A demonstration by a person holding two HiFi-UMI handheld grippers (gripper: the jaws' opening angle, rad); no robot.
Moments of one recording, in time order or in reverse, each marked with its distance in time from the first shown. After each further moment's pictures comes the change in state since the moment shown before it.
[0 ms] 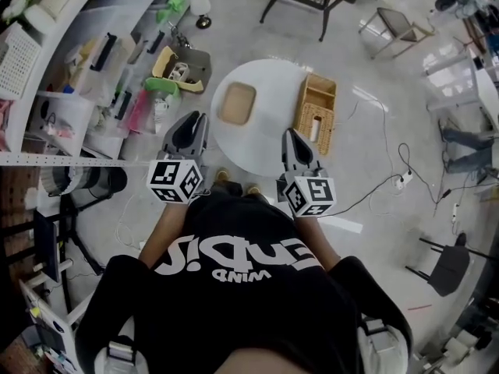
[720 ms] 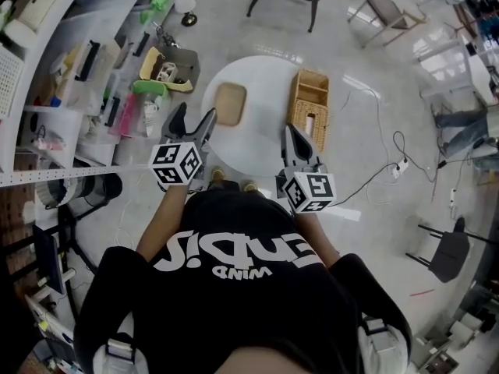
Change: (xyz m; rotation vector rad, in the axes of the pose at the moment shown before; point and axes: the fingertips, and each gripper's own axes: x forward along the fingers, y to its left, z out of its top) left arm 0.065 0.024 -0.045 -0.077 0.090 -0.024; right arm 0.011 -0.025 0.001 0.003 0.007 -0.065
